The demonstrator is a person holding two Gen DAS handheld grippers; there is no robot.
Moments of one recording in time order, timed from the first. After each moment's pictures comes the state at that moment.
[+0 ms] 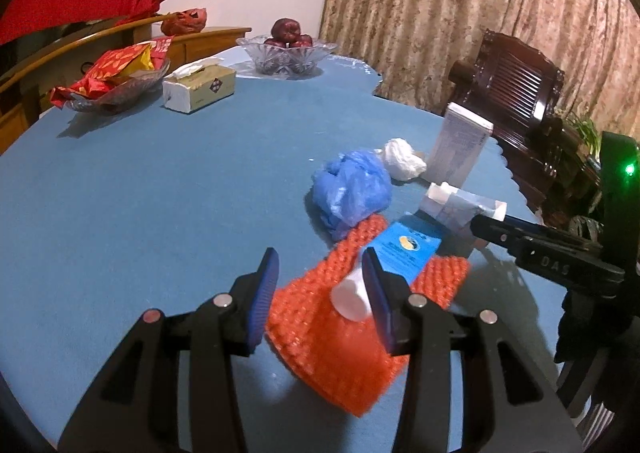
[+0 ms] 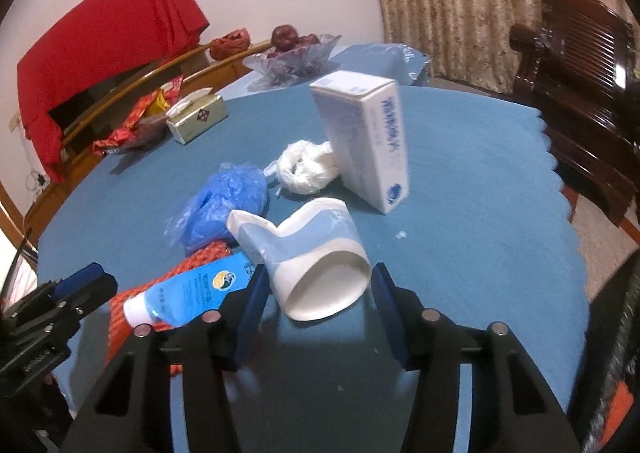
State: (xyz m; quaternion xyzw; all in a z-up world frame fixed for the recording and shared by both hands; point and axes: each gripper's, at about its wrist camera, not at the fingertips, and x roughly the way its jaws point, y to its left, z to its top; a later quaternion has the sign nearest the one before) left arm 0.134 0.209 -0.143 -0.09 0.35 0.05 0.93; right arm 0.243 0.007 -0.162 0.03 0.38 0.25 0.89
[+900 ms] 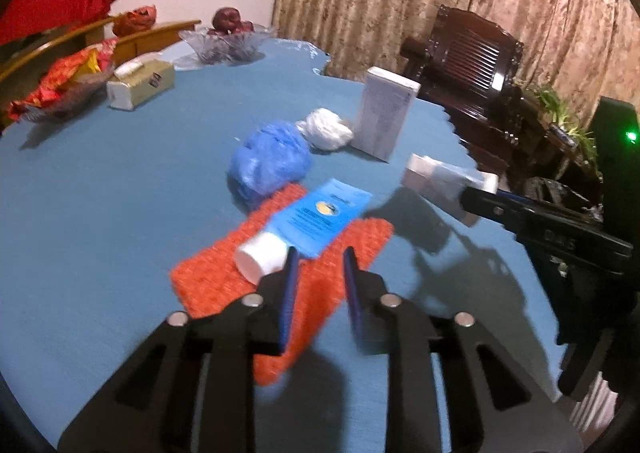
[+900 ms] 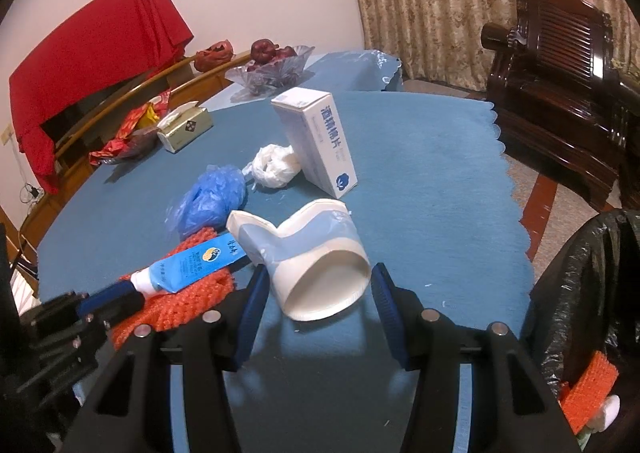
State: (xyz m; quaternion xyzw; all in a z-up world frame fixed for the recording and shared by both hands) left arm 0.129 0.167 -0.147 -0.07 0.37 -0.02 0.93; right arm 0.217 -0.035 -0.150 0.04 0.38 0.22 0.90
